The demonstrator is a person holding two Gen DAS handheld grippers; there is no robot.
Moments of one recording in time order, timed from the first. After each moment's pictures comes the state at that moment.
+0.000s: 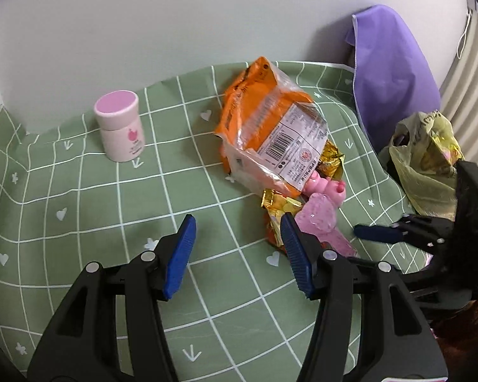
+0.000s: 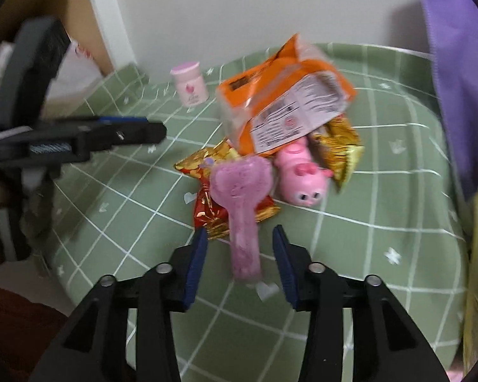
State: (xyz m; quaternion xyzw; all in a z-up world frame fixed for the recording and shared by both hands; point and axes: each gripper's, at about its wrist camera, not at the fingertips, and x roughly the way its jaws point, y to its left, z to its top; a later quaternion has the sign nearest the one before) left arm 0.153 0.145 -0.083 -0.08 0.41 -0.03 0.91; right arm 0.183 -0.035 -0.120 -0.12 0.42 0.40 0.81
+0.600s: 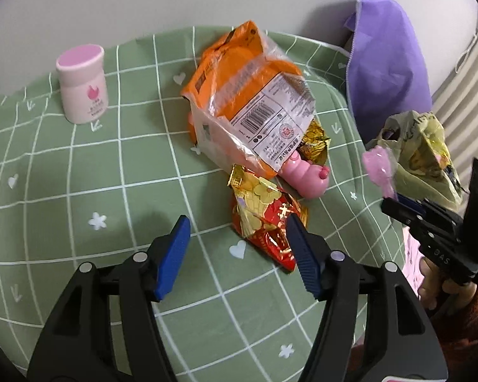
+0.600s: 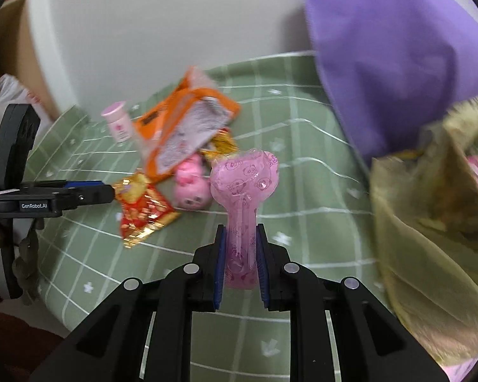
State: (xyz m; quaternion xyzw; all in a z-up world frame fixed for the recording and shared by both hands) left arm 0.173 0.125 -0.110 -0.15 0.45 -0.07 0.88; right arm 0.197 -0.125 -0.090 -0.06 0.40 0.28 0.87
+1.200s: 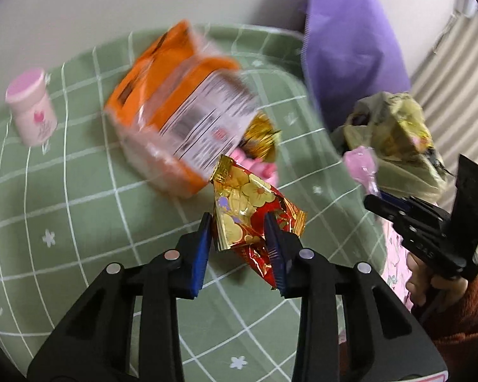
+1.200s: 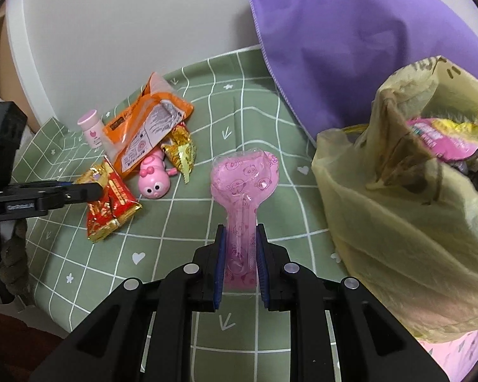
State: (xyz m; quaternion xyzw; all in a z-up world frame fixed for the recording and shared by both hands) left arm 0.182 0.078 -0.095 -0.11 0.44 -0.13 0.88; right arm 0.193 -0.161 -0.088 -0.04 0.40 0.23 0.88
